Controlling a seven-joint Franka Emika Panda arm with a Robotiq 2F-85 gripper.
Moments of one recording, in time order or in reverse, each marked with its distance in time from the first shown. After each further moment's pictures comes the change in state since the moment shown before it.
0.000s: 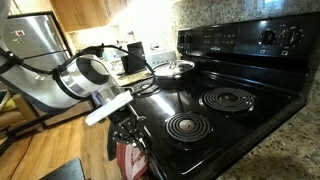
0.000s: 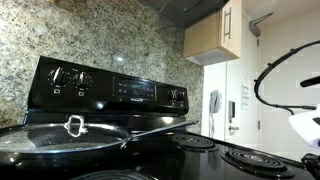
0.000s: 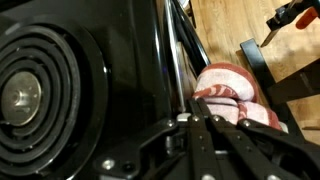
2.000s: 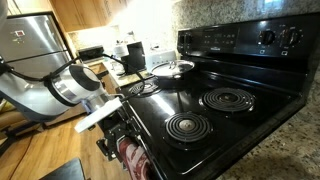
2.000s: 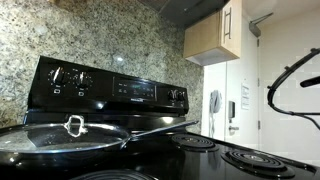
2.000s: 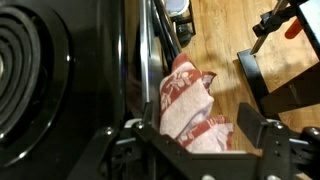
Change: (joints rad) arm 0.034 0.003 0.063 -0.058 -0.041 -0.021 0.057
